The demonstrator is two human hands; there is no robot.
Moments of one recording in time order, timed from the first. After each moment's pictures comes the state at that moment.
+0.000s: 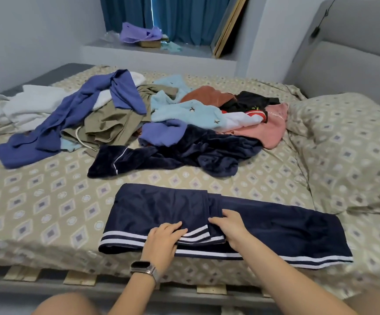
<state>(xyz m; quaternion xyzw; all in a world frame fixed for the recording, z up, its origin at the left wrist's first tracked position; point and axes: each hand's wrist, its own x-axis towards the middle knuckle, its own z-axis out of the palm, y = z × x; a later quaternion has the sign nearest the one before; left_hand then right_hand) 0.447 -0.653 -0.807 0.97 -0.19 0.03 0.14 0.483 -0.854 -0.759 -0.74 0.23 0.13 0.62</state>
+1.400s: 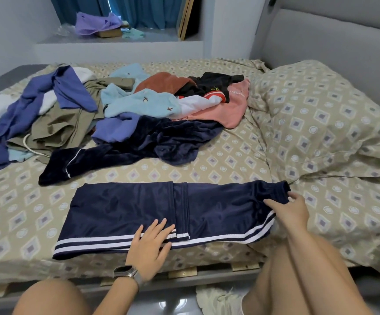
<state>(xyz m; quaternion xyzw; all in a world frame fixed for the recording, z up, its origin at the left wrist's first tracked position) 0.423 -0.728 -0.825 0.97 -0.19 -0.07 0.12 0.429 -1.091 -0.745 -0.74 0.42 -0.11 0.52</state>
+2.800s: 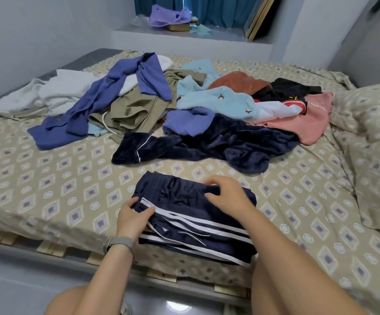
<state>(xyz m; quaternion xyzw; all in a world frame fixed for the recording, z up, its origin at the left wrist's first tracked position) 0.477 -0.565 -0.779 0.67 0.35 0.00 0.65 0.543 -0.804 -0.728 -0.93 -0.13 0.06 0.33</state>
